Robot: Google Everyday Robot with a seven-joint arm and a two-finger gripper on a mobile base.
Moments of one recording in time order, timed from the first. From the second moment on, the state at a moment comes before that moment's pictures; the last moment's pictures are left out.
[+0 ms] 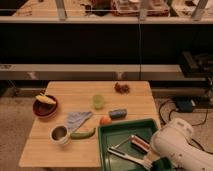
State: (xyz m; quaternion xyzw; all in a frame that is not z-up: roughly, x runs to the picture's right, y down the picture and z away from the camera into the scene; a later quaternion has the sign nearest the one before) arm 0.231 0.274 0.667 -0.08 -0.22 -0.94 0.26
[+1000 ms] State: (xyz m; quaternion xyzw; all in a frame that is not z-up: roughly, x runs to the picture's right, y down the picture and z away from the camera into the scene) arm 0.184 0.276 0.688 -0.02 -0.27 -0.93 0.25
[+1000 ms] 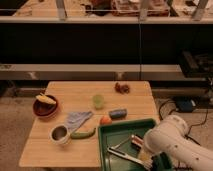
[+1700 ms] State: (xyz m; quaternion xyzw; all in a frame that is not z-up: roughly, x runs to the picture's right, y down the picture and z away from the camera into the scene) arm 0.219 0.268 0.731 -0.03 -0.27 -0.92 0.29
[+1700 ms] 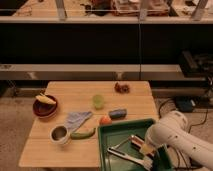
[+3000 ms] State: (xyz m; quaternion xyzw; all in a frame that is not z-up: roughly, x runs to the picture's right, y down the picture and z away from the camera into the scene) arm 0.211 0.286 0.754 -0.02 -0.32 -0.90 0.29
